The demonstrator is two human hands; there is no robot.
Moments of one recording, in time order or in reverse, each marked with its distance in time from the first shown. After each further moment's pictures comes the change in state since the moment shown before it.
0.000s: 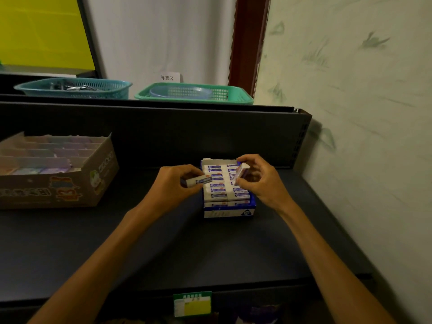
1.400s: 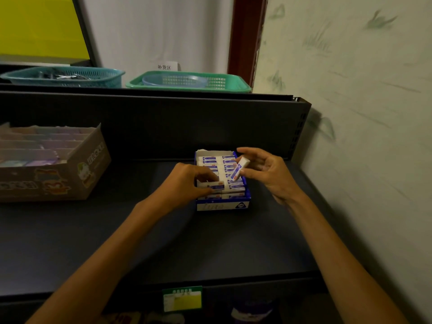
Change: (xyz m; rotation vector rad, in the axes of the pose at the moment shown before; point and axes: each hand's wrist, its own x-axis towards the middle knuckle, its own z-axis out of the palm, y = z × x) left_hand 0.017 0.016 0.027 0.070 -0.254 -0.027; right_hand -0.004 0.011 -0.023 0.255 -0.076 0.064
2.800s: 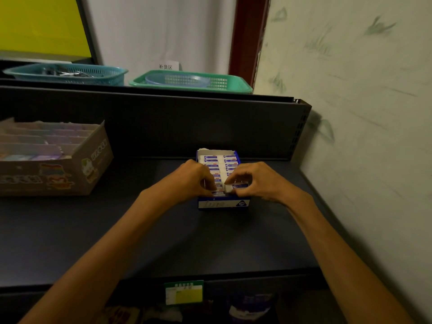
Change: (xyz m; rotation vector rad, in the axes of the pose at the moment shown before) left_hand 0.011 0.001 -0.006 0.204 -0.234 0.044; right_hand 0.007 -0.015 0.010 -0.775 -0.353 -0.006
